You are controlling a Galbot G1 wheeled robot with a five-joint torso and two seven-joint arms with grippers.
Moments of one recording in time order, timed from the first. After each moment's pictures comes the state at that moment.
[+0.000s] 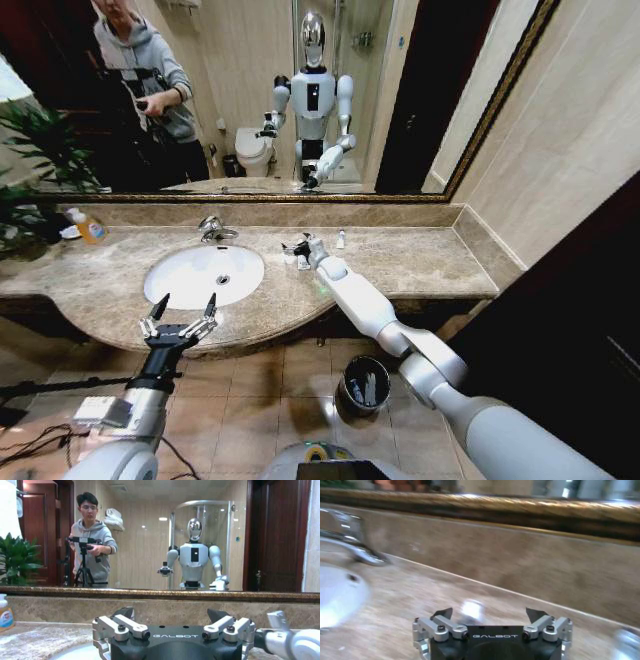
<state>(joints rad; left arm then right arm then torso) 1.84 -1.36 -0.82 -2.47 -0.37 0.04 0.05 -0.29 1.51 -0.08 0.83 0.30 -0.09 -0.04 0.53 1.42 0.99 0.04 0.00</state>
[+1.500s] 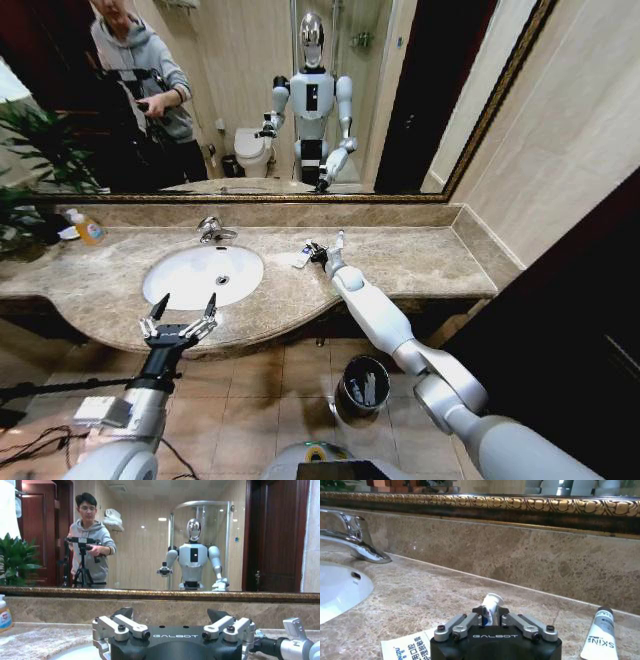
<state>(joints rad) 1.84 -1.36 -0.82 -2.47 -0.37 0.04 0.05 -0.39 1.46 -0.06 0.97 0.30 -0.13 -0.03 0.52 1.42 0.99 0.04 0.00</state>
